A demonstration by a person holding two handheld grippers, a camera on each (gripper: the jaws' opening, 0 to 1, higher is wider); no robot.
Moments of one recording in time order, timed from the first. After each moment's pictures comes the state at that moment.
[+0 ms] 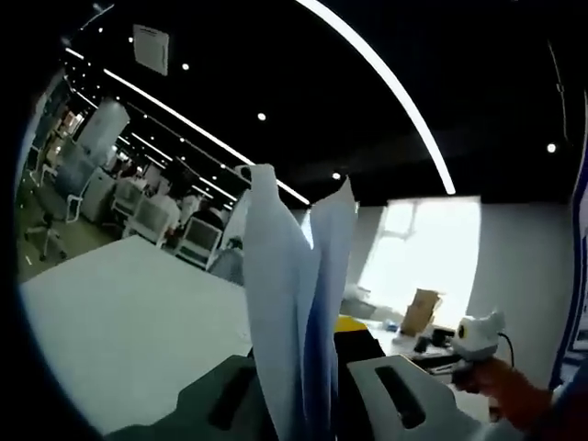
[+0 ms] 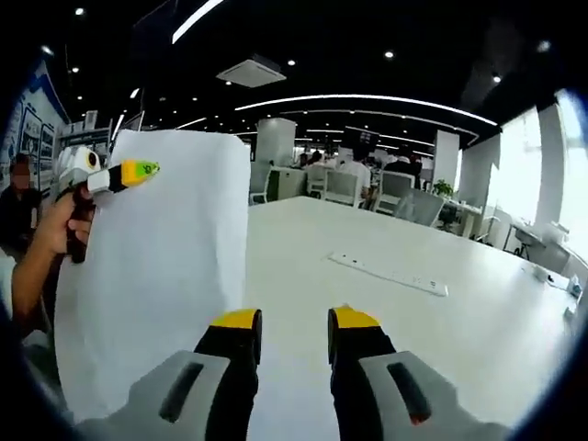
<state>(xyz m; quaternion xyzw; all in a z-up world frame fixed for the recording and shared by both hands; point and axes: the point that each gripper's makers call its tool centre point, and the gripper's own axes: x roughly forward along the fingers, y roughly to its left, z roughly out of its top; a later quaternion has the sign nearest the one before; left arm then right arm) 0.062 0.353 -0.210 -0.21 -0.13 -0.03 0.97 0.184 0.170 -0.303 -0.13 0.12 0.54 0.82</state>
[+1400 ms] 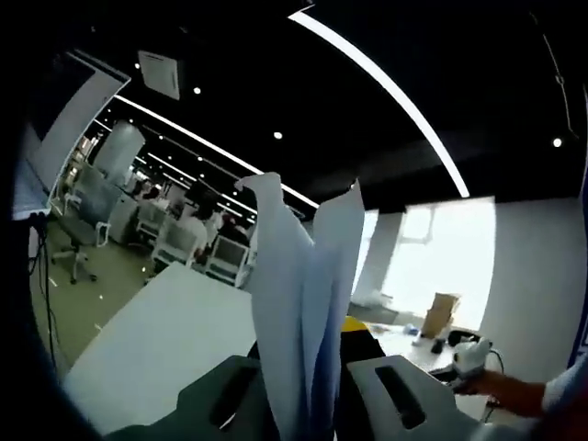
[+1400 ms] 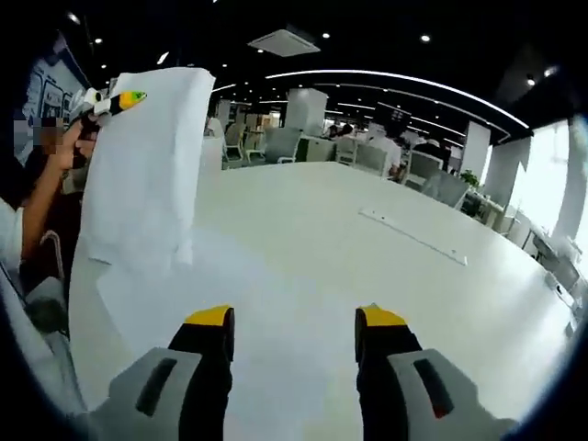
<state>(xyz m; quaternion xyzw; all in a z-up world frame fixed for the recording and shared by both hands) -0.073 0.406 -0.183 -0.19 -0.15 0.04 0.97 0.141 0.133 -0.368 -0.19 0.18 0.59 0.76</state>
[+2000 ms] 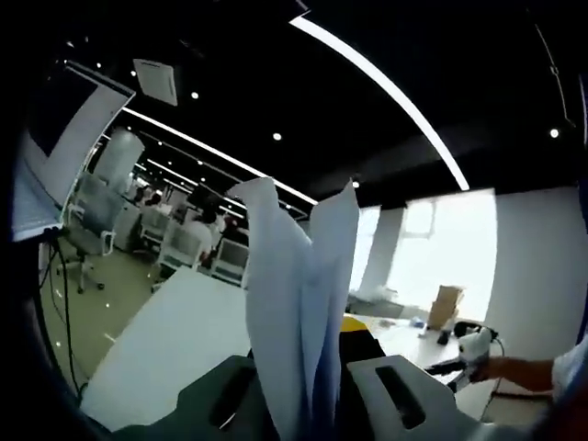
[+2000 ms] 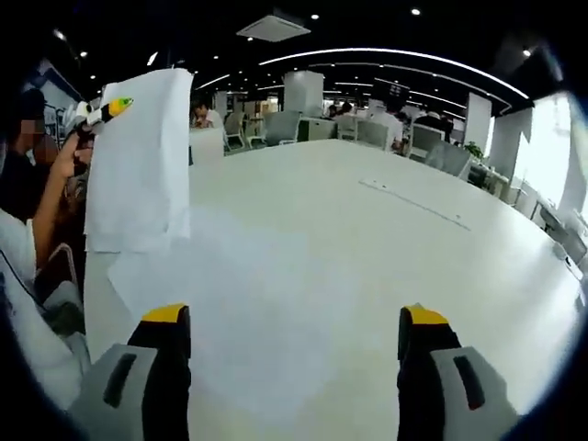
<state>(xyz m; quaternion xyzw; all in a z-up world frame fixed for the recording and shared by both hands) -0.098 0.406 -0.195 -0.16 -0.14 0.05 0.98 0.139 0.104 -0.384 -0.18 0.22 0.59 0.76</state>
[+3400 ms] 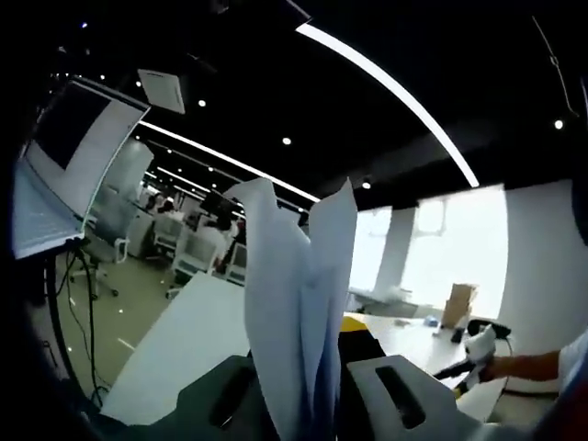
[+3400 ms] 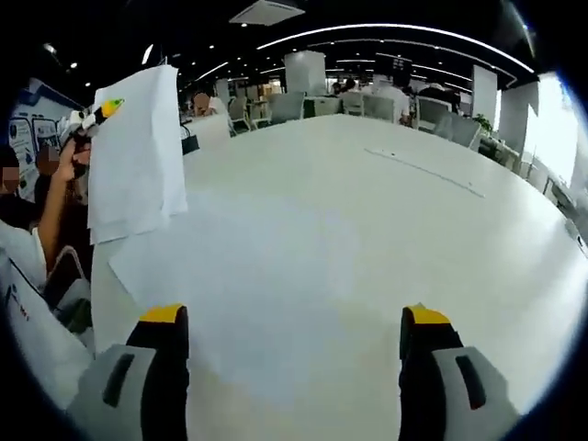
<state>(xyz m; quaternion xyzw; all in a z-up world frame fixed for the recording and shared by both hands) -0.121 0.424 -0.200 -0.15 -0.14 0.09 0.97 0.129 0.100 -0.413 -0.19 0.28 0.59 0.73</state>
